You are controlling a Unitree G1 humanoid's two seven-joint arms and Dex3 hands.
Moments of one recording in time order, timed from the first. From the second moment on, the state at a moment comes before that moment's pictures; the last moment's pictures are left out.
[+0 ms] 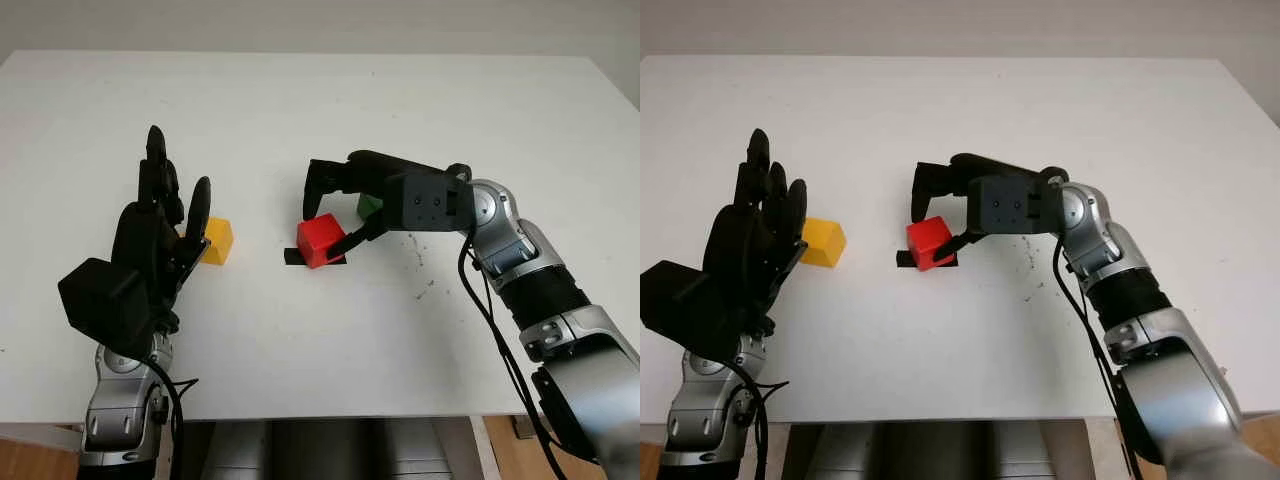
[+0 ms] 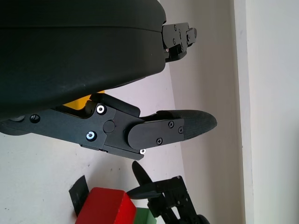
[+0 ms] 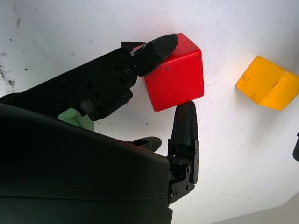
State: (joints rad) left arm -0.13 0.15 0.15 -0.21 -0.05 0.08 0.00; right arm -0.89 -0.40 0.30 0.65 -0.34 -0.29 0.58
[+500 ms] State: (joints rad) left arm -0.13 0.15 0.15 -0.21 -0.05 0.08 0.00; right arm -0.91 -0.39 0.31 0.71 -0.38 -0.30 0.56
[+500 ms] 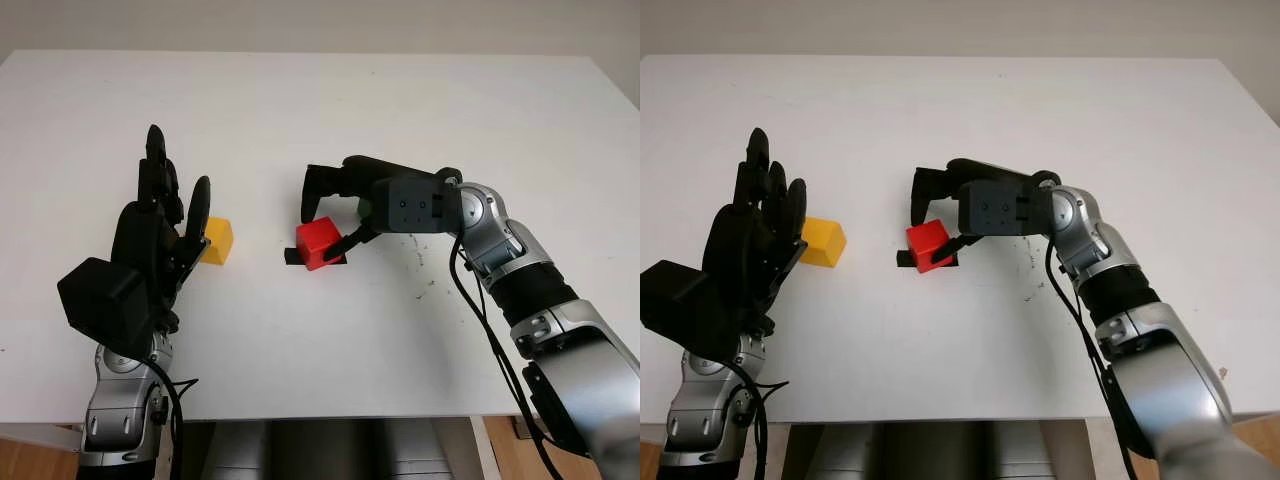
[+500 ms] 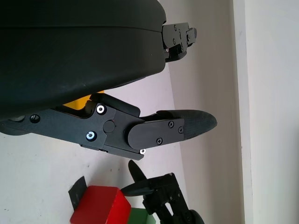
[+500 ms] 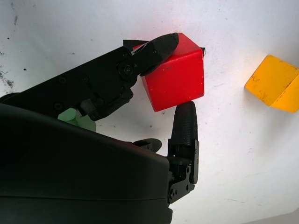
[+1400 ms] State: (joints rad) left arm -0.13 0.15 0.15 -0.21 -0.04 0.08 0.00; right arm -0.94 -0.42 0.32 0.69 -0.35 -0.32 0.64
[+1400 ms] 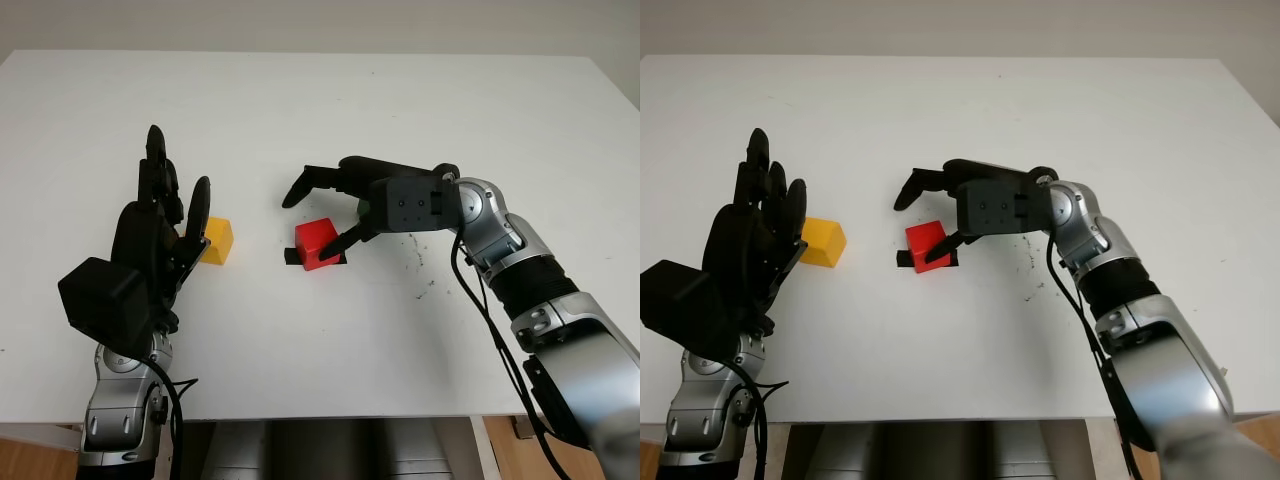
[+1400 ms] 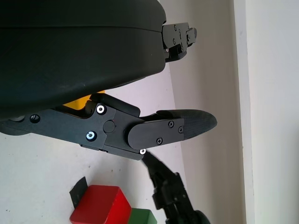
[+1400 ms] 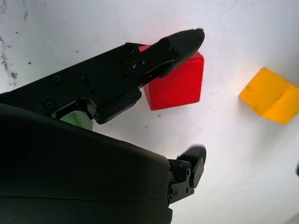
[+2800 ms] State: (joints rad) left arm -0.13 0.93 0.21 -0.28 0.45 0.08 -0.43; right arm -0.65 -0.27 -0.13 0.33 0.22 0.18 0.38
